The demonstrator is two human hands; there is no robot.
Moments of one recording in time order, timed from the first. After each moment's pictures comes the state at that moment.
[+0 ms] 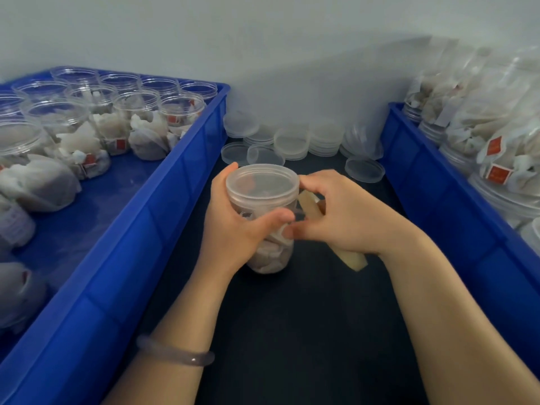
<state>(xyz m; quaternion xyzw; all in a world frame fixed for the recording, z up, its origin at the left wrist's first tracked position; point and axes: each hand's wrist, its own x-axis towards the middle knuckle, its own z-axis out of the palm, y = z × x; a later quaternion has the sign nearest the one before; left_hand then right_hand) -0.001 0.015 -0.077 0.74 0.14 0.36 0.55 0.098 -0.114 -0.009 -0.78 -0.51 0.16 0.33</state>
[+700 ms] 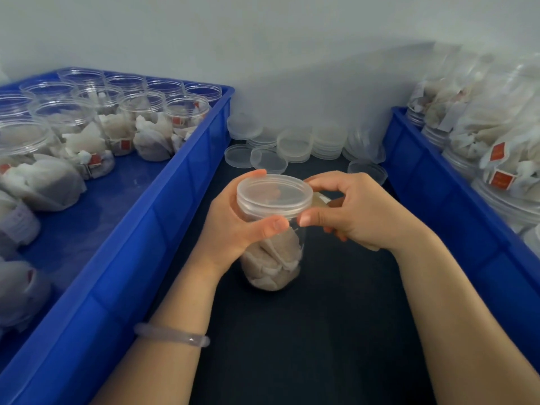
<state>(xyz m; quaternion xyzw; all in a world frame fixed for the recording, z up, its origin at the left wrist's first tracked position) 0.000 0.032 -0.076 0.72 0.07 0.29 0.63 0.104 -0.124 -0.005 -0.75 -0.45 0.22 0.43</state>
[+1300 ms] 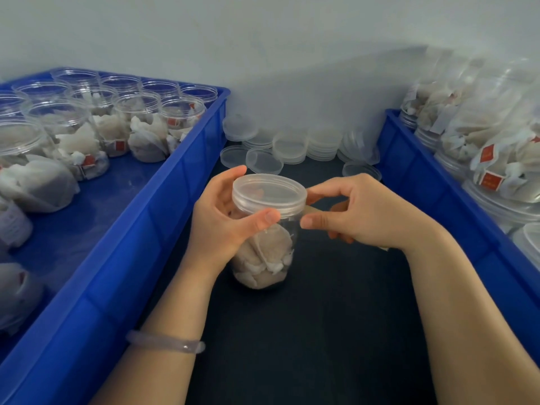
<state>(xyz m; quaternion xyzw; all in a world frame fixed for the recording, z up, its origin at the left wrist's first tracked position) 0.000 0.032 -0.079 0.69 0.10 0.36 0.62 0.110 -0.136 0.002 -0.79 -0.46 0.22 0.35</state>
